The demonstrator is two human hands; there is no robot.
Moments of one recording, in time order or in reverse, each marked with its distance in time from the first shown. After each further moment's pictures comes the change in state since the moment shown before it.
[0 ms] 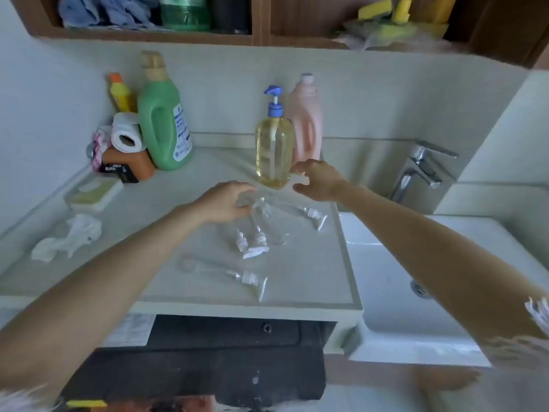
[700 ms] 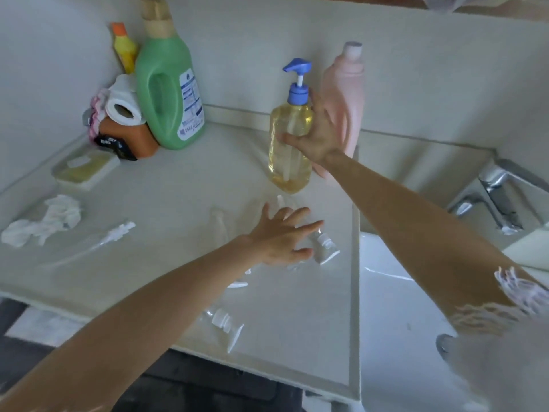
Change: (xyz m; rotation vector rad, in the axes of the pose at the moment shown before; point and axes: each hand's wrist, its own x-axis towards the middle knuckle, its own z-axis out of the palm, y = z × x) left_hand 0.087 0.037 0.104 0.406 -0.240 0.052; right_hand 0.168 0.034 0.023 0.668 0.243 0.047
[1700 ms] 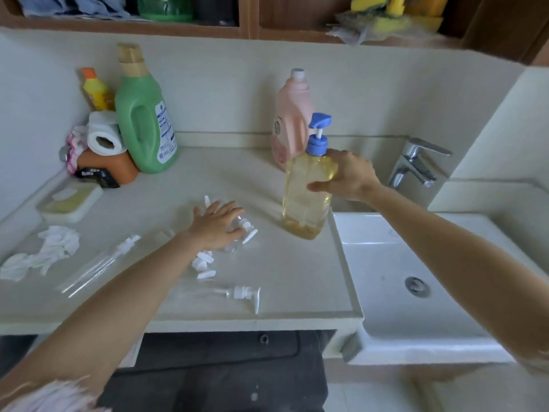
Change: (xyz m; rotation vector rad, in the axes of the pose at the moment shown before) left_hand -0.071 -0.096 0.011 -0.112 0.042 -0.181; right_hand -0.176 -0.052 -0.083 -0.637 -0.010 0.215
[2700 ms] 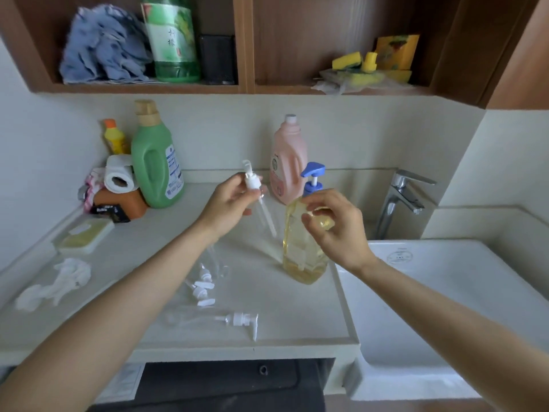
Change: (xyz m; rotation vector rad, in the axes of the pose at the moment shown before) left_hand -0.056 0.082 -0.119 -1.226 0.448 0.316; right_hand -0.090 -0.031 0.009 0.664 0.473 -0.440
